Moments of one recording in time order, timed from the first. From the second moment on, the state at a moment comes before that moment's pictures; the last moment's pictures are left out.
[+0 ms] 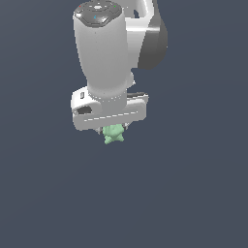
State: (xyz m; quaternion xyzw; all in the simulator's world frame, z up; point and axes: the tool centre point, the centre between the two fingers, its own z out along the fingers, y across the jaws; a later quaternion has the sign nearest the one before) arm 0.062 -0.036 0.279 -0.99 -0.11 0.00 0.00
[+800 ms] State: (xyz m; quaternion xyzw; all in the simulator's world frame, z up) arm 0.057 -0.109 0.421 -0.99 -0.11 0.00 0.00
